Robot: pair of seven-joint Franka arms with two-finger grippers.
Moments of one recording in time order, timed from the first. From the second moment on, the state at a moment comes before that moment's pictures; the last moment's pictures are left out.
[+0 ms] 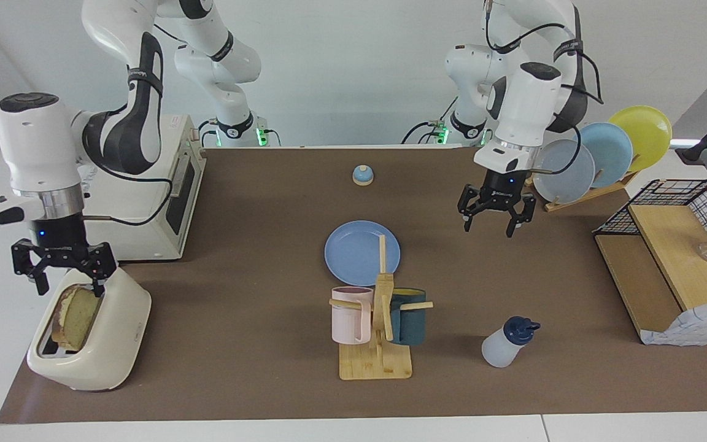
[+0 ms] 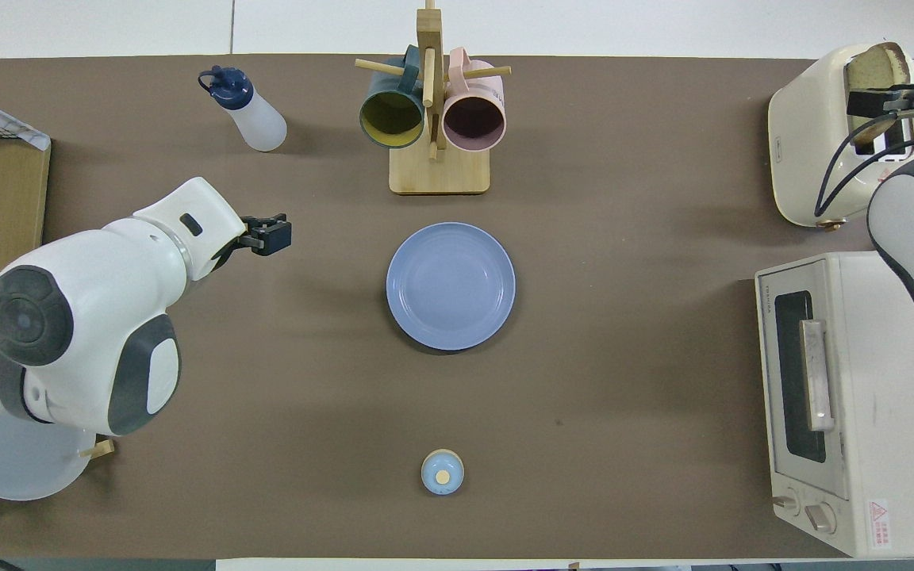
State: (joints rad) left arm -0.32 0.00 -0.01 -2.23 -0.01 2.74 -0.07; right arm -0.09 0.28 -0.09 -1.72 -0.04 2.53 -0.19
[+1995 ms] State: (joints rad) left arm -0.75 0.65 0.49 -1.91 -0.32 3.31 -0.07; right arm 0.37 0.12 -0.04 -1.56 0.20 1.86 0.23
